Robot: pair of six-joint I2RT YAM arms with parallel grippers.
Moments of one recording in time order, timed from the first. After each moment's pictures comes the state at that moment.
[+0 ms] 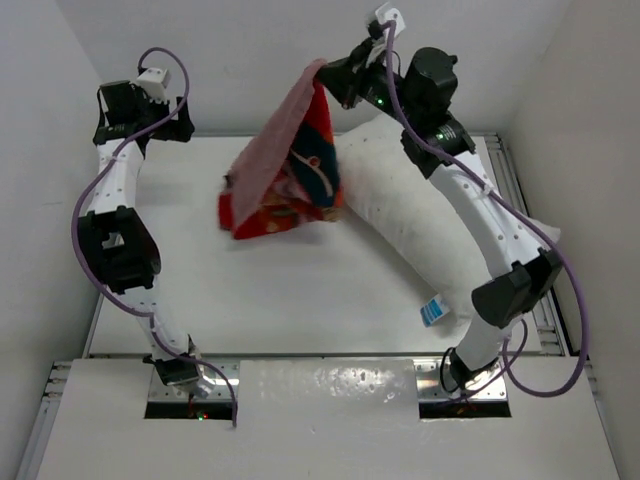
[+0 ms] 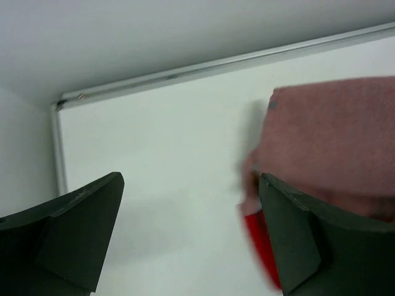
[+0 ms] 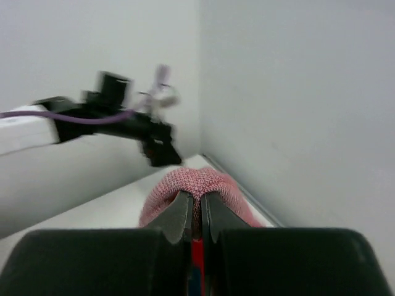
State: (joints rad) left arm 0.25 1.96 1.87 -0.41 0.39 0.30; right arm 0.47 1.74 1.92 0.03 -0.42 0.11
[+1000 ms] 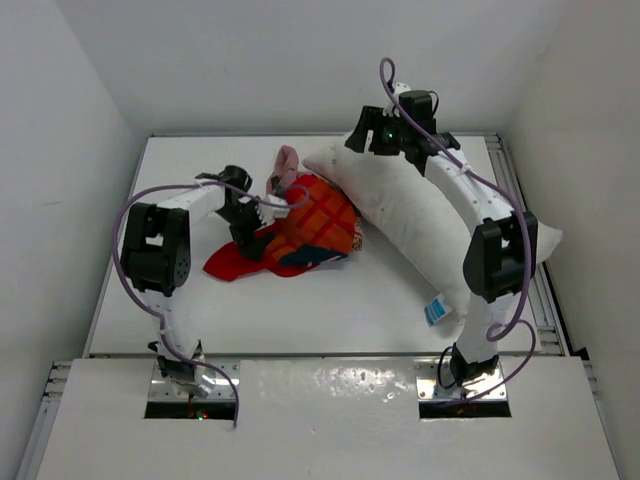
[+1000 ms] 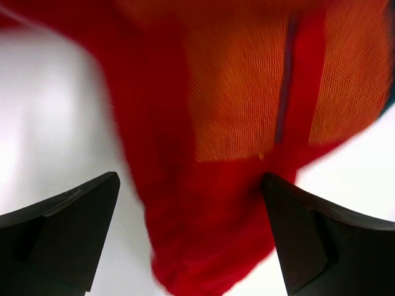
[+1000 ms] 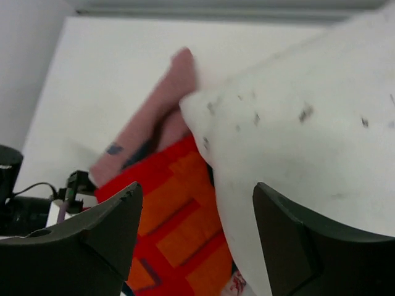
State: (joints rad) left arm -0.16 1.93 1.37 -0.86 0.44 0.99; right arm 0.27 1.91 1.72 -0.28 -0.29 0.34
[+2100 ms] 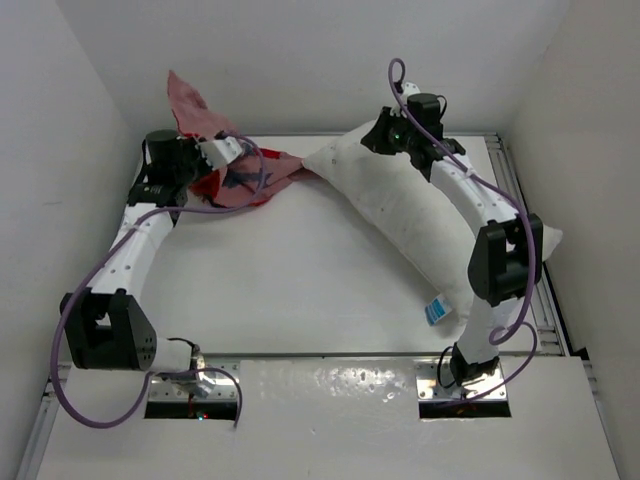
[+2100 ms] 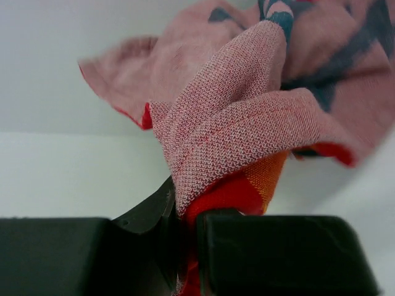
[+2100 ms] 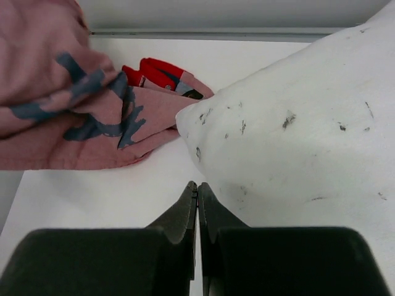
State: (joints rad) left arm -0.02 1.37 1.23 -0.24 0.07 1.11; right arm 0.25 1.87 1.61 -0.17 -0.29 0.36
